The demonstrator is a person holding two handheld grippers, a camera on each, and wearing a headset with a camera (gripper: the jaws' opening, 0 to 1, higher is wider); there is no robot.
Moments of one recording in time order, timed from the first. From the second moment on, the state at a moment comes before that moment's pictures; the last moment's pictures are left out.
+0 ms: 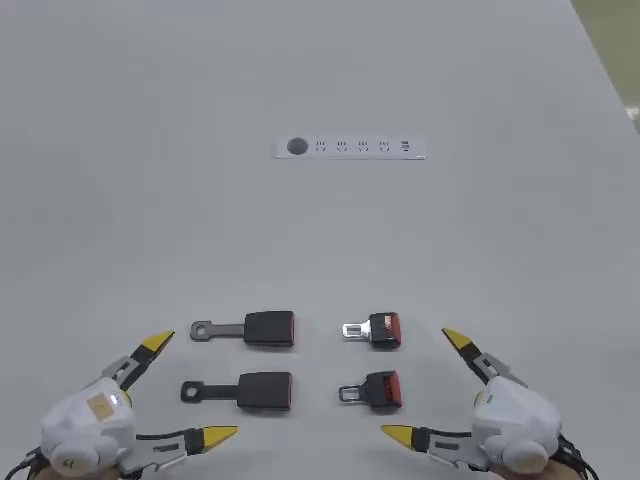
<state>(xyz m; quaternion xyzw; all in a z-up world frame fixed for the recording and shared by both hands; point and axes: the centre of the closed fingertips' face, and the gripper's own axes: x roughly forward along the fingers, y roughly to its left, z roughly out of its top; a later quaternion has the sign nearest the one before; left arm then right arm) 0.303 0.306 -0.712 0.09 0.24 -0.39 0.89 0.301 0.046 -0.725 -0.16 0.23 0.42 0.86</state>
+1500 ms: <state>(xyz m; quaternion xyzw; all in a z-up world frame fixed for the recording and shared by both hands) 0.297 0.266 -0.729 0.16 0.27 -0.50 0.81 0.289 0.060 -0.743 -0.25 0.25 0.52 0.78</state>
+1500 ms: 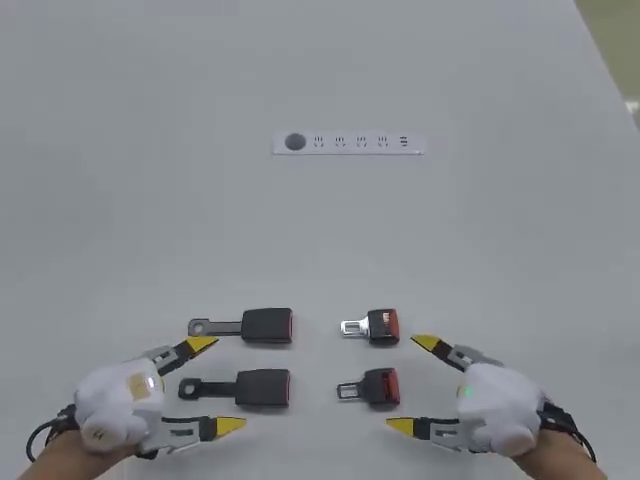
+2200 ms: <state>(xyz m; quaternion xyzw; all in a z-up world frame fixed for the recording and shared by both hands) 0.282 0.243 -0.755 0.22 0.31 -0.60 0.71 0.282 0.071 -0.765 -0.30 0.27 0.59 0.70</state>
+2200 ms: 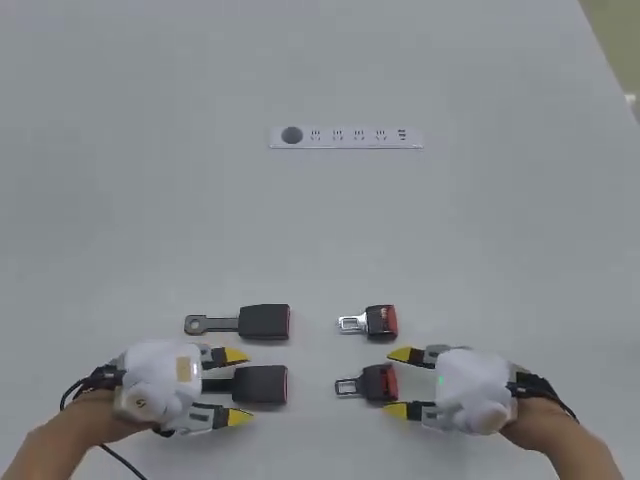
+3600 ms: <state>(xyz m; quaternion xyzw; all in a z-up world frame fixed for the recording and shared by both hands) 0.283 0.239 -0.761 0.27 0.32 -0.63 0.66 0.277 0.076 -0.767 -0.30 0.28 0.61 0.67</state>
